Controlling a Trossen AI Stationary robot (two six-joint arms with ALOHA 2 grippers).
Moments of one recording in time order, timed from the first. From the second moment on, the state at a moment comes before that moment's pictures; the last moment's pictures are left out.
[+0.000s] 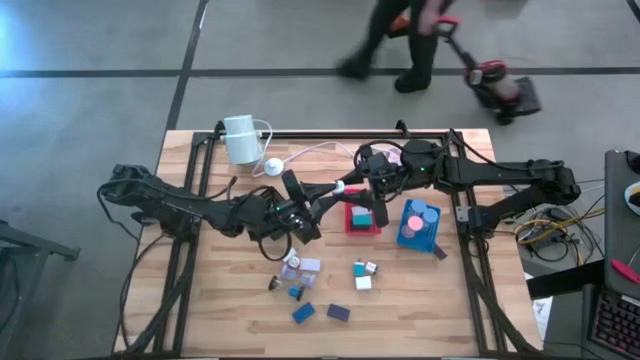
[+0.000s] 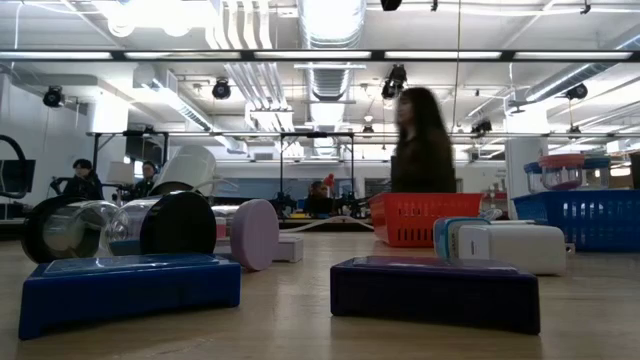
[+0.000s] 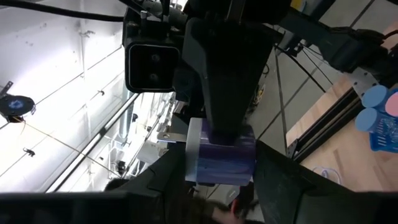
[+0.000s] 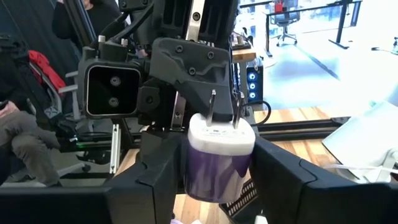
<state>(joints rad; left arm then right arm) -0.24 1.52 1.06 0.61 -0.63 1.27 -0.05 1.29 1.16 0.01 -0.21 0.16</state>
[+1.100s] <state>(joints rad) -0.25 0.82 0.65 0.17 -0.70 0.65 -0.05 0.60 0.81 -0.28 0.07 0.01</state>
